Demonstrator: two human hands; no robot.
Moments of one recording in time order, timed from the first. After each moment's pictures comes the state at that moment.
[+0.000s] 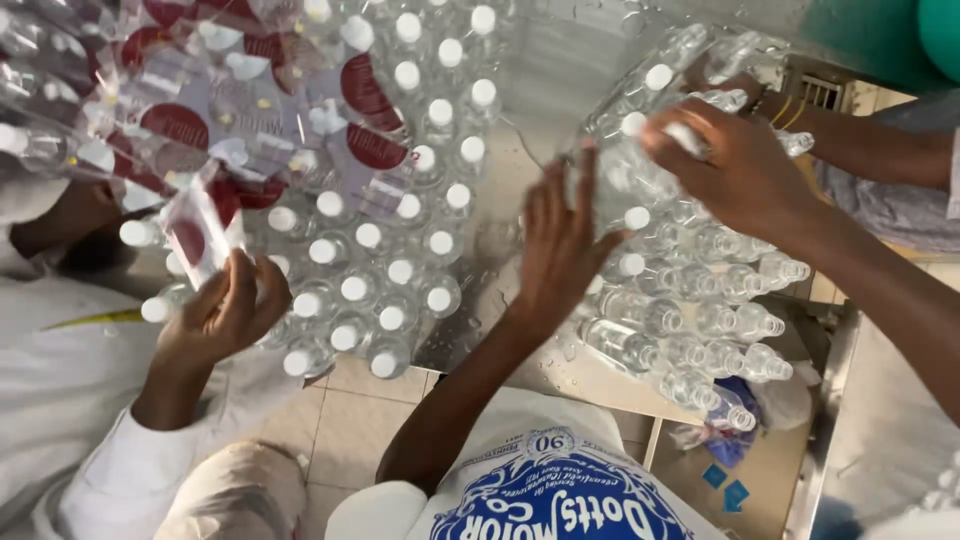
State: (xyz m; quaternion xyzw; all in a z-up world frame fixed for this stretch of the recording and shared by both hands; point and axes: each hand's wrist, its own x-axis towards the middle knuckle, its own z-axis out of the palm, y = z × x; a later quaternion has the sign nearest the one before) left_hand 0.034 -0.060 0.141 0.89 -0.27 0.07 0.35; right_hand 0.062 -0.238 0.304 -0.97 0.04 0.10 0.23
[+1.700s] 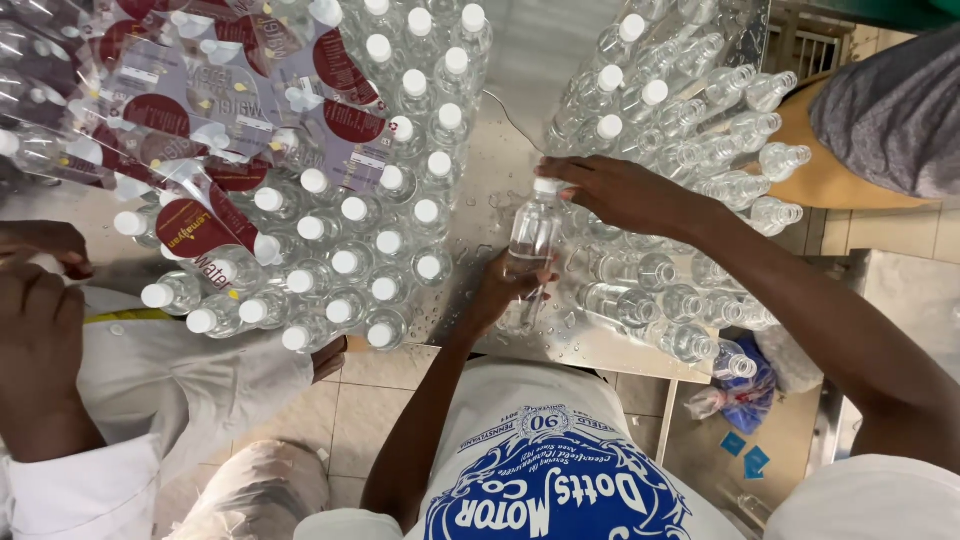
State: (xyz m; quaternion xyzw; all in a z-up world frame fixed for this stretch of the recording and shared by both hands) left_hand -0.025 0.027 0.011 0.45 -0.05 -0.42 0.79; right_hand 0.026 -0.210 0.216 -0.94 -0.16 0.20 0.23
